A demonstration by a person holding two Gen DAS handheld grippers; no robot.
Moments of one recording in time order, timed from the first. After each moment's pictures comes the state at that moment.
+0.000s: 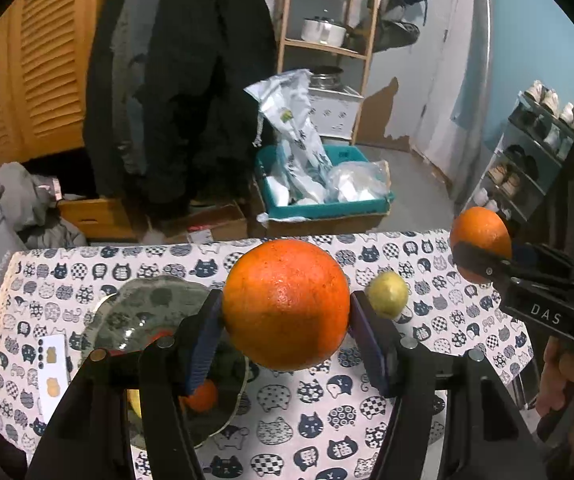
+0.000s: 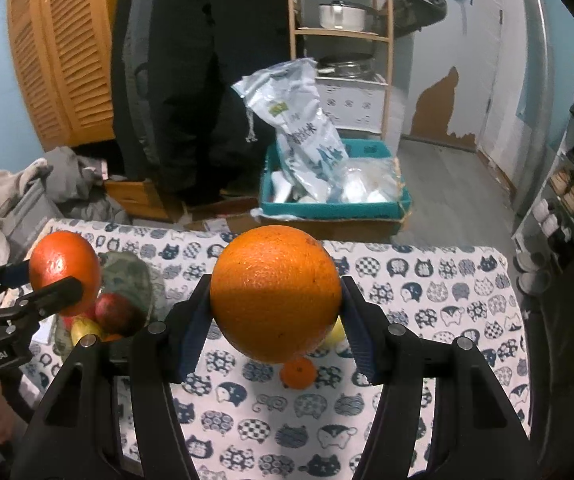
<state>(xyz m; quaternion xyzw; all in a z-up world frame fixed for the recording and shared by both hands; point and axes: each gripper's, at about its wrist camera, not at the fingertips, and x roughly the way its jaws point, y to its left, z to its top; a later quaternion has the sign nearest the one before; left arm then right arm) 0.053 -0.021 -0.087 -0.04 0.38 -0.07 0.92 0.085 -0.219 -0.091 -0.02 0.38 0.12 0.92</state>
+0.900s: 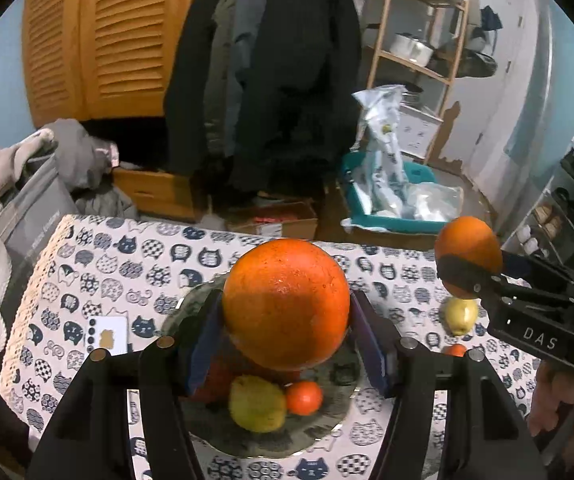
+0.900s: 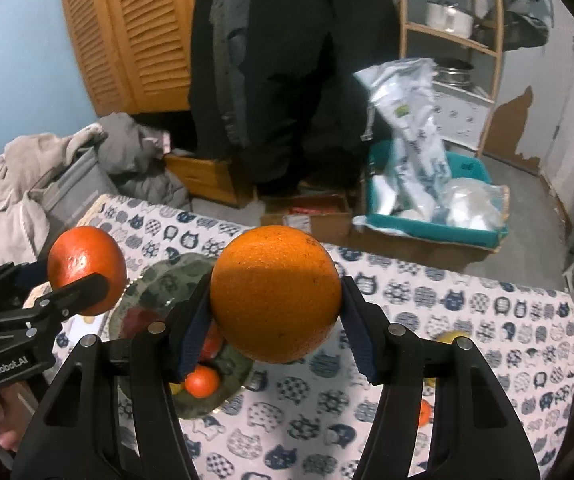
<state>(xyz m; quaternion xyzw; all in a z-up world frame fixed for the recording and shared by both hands) 0.059 0.102 -0.107 -0.09 0.39 0.02 0.91 0.122 -0.073 -0.109 -0.05 0.40 0.22 0.89</state>
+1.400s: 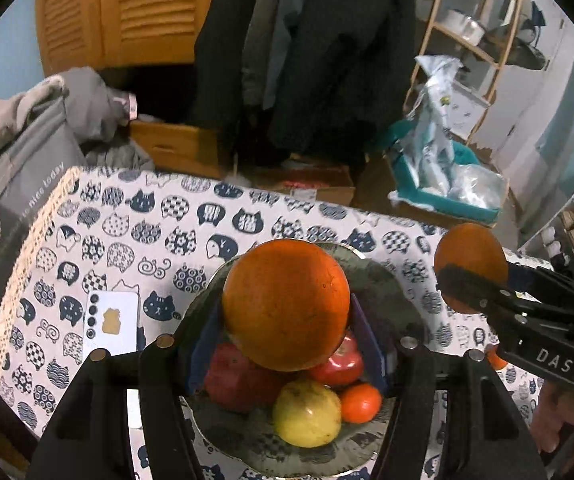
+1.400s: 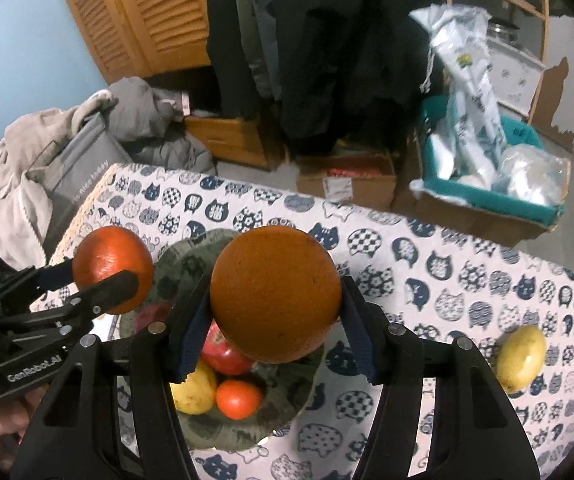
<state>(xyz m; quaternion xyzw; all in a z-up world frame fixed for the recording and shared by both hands) 0.095 0.150 -0.172 -0.12 0.45 0.05 0.88 0.156 -0.018 -0.169 -0.03 0.47 0.26 0.84</state>
